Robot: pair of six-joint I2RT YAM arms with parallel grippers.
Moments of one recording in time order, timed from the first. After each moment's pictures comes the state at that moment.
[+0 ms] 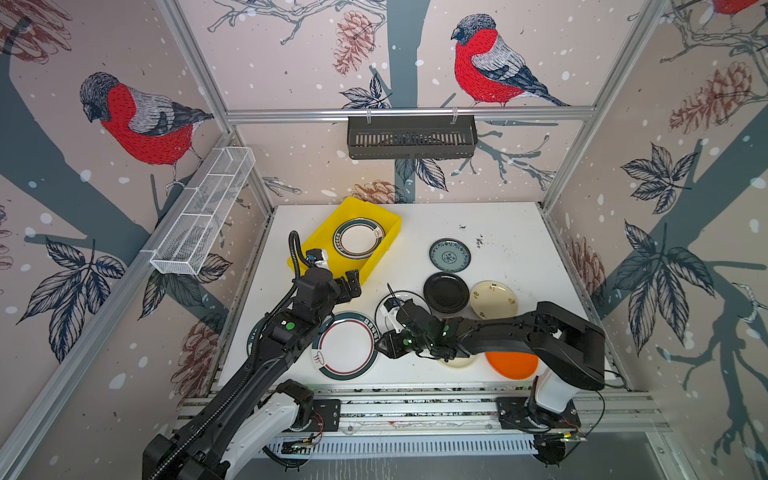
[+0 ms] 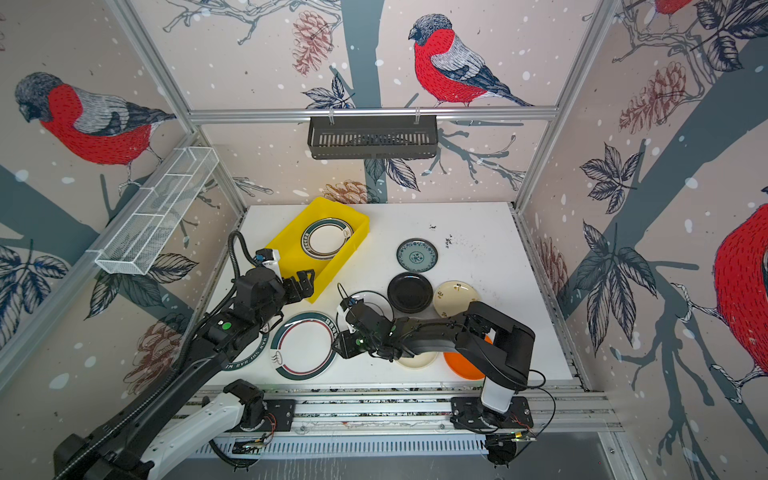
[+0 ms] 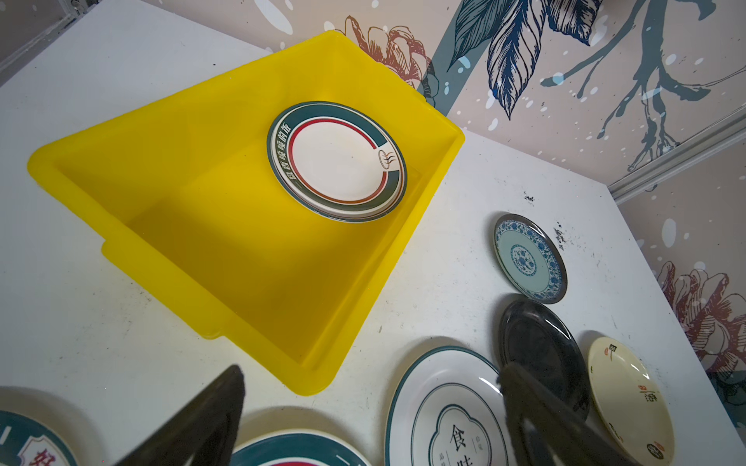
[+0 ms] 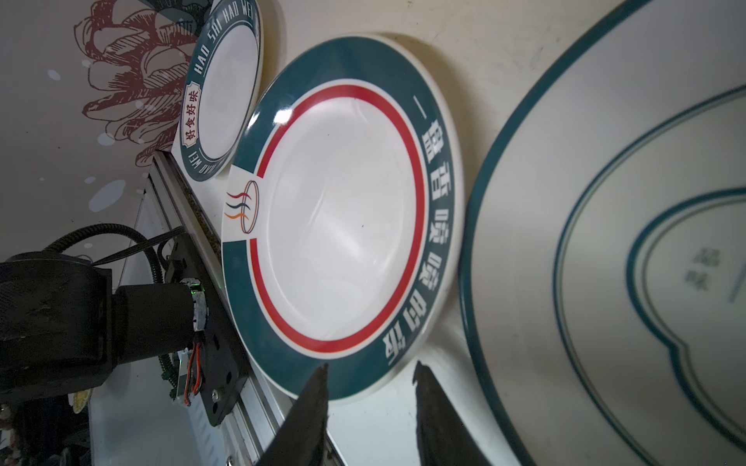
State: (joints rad) left arm -0.44 0.86 0.68 -0.33 -0.18 -0.55; right arm 1.15 1.72 0.83 0.16 -0.25 0.74
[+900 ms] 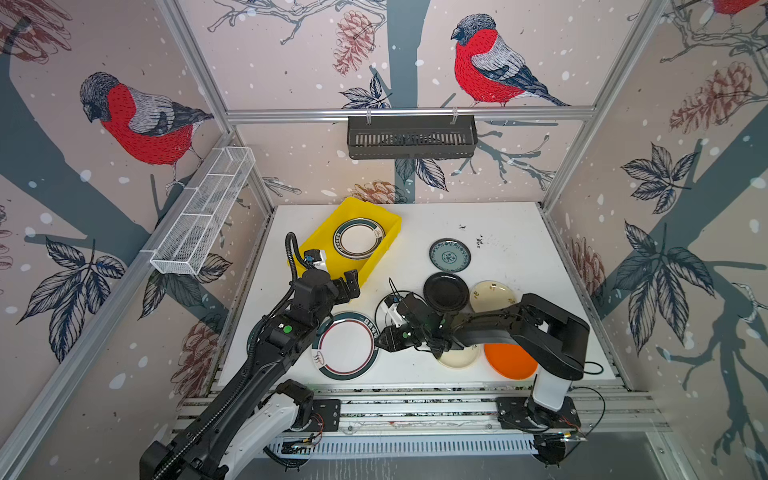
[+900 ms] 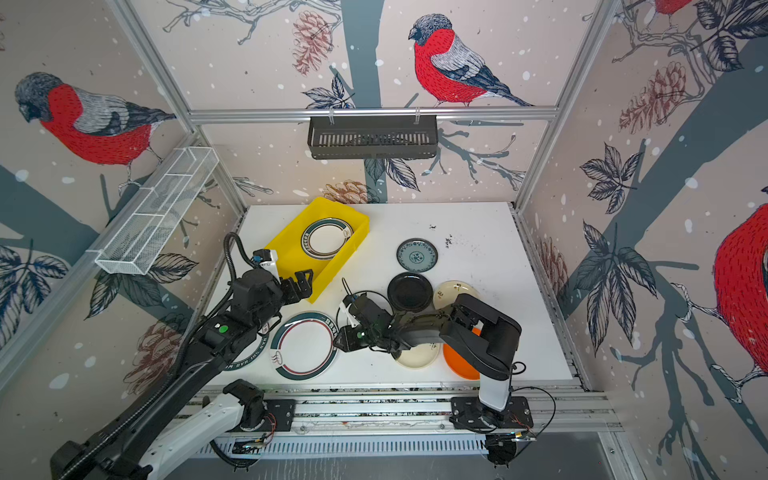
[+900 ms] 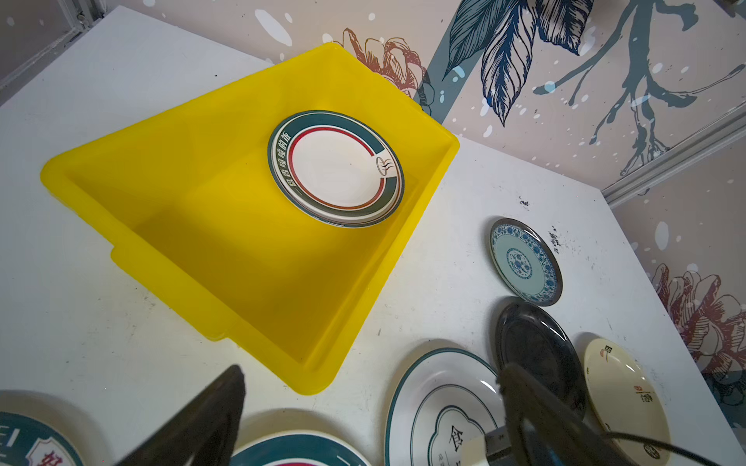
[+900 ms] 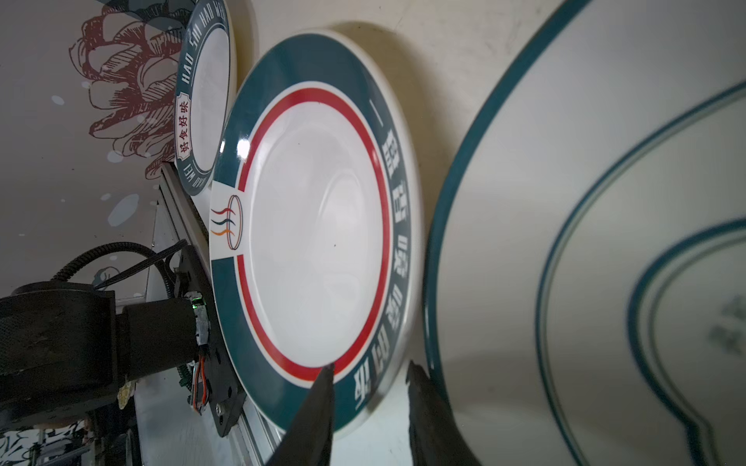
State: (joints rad) left arm -0.44 0.83 0.67 -0.34 -0.18 -0.54; right arm 1.08 1.82 0.86 0.21 -0.37 0.77
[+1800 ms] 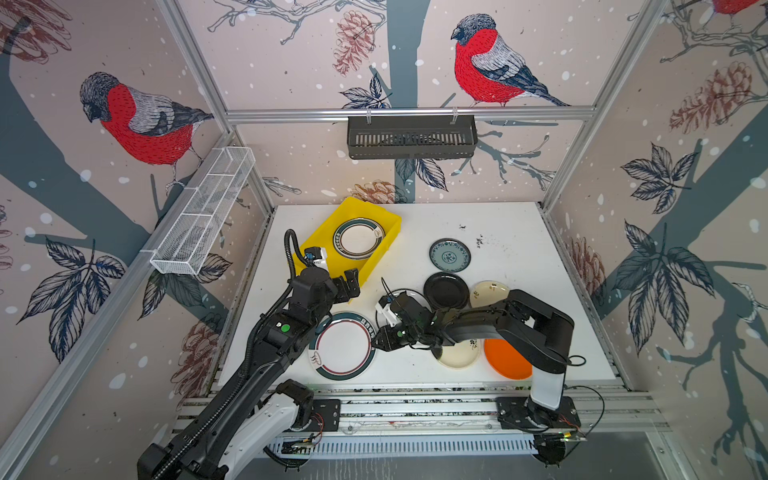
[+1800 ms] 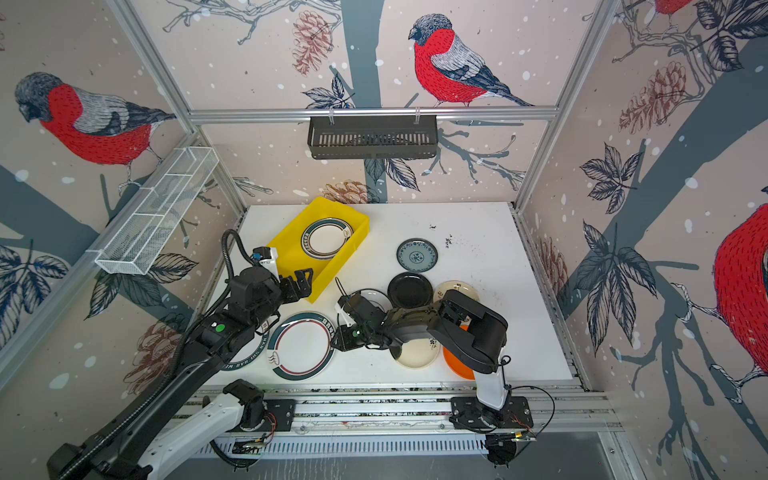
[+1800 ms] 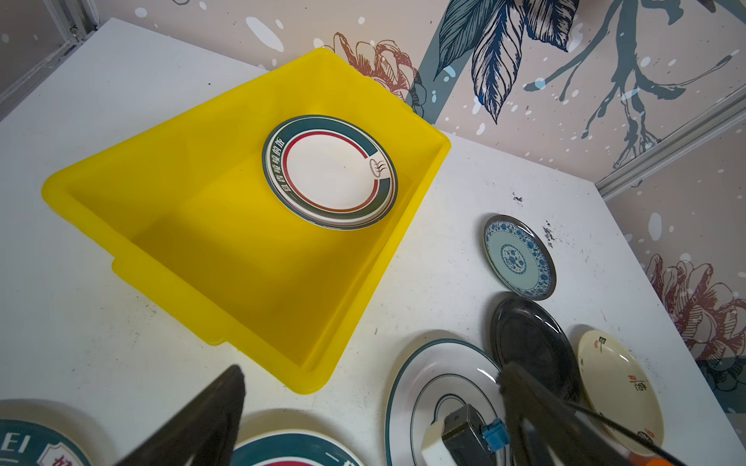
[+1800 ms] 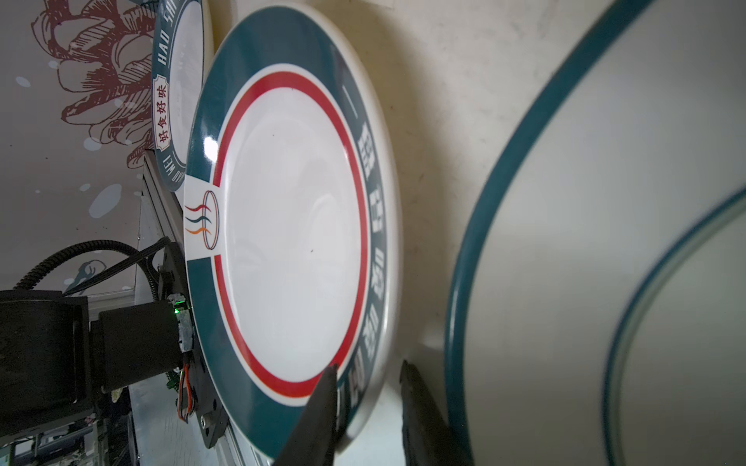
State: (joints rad) left arm -0.44 0.83 0.71 -0.37 -0.16 -0.52; right arm 1.07 1.91 0.94 0.17 -0.40 0.74
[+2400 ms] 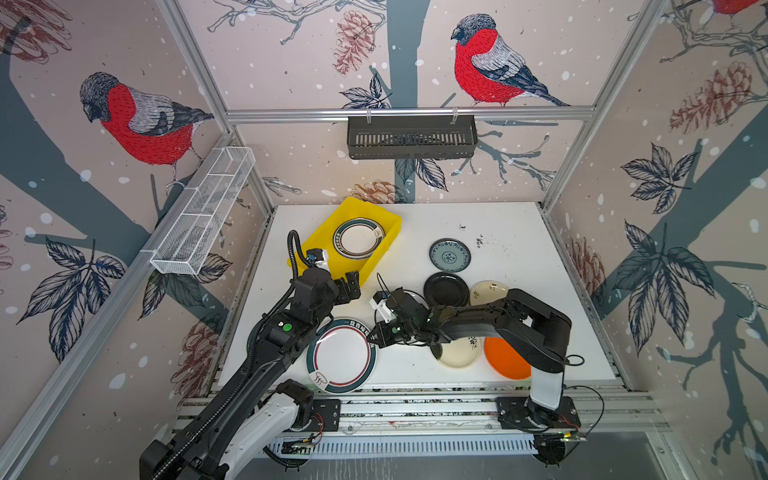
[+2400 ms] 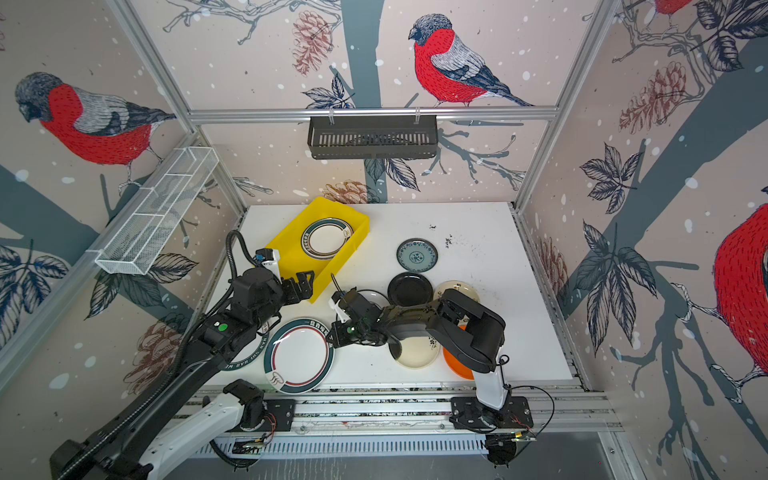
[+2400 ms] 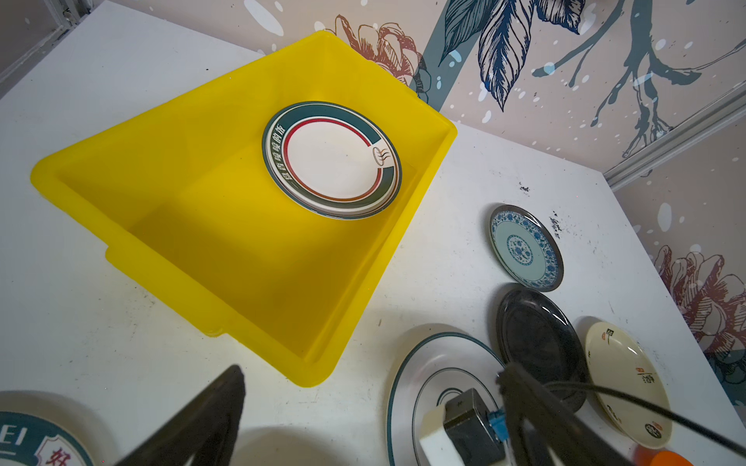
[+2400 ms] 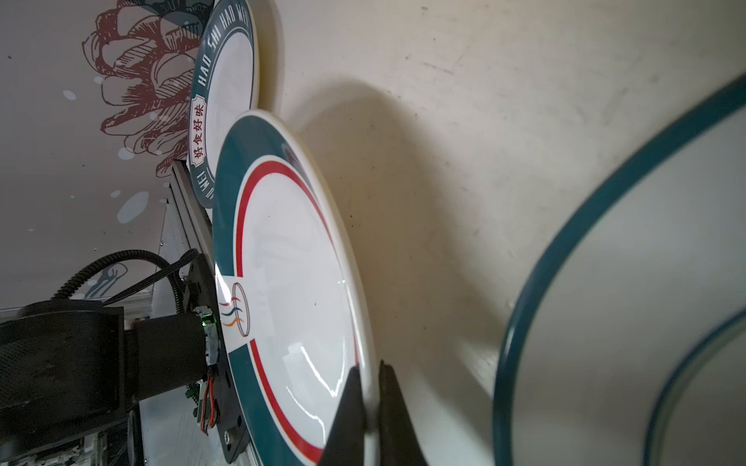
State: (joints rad) left arm -0.44 0.84 0.69 -0.37 -0.16 -0.52; right arm 1.07 1.92 0.99 0.17 -0.40 0.74
